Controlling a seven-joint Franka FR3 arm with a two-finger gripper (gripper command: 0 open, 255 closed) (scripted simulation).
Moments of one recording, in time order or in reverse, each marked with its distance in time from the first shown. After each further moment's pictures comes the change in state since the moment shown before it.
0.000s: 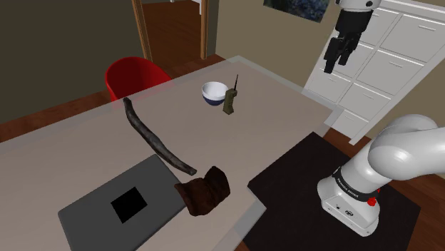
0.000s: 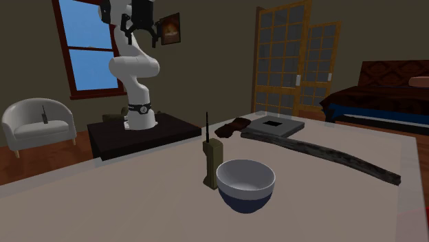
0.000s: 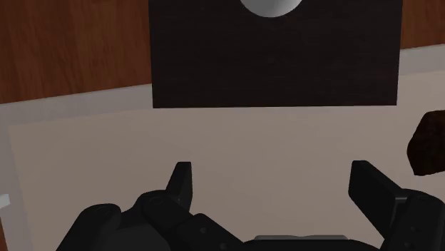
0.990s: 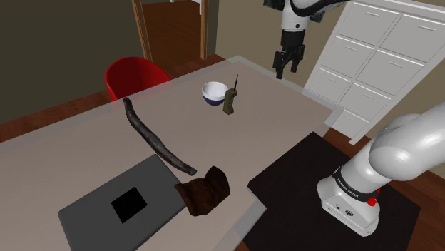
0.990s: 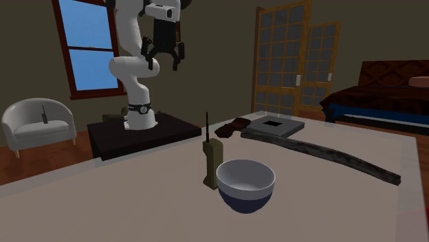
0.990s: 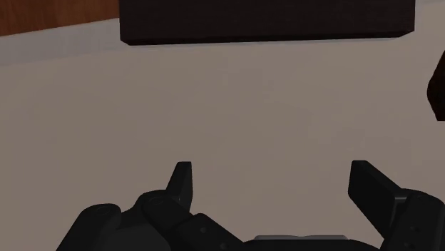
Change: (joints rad) arm 0.028 0.491 0.012 0.155 0.043 0.284 0.046
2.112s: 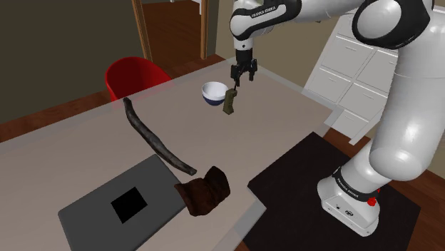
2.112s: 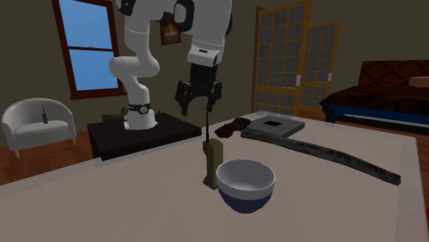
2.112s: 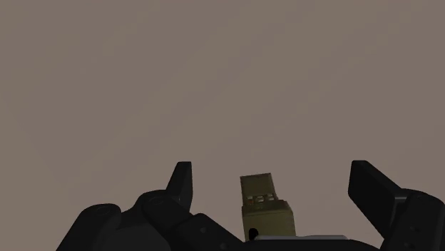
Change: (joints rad) arm 0.015 0.702 0.016 0.555 0.048 0.083 0.021
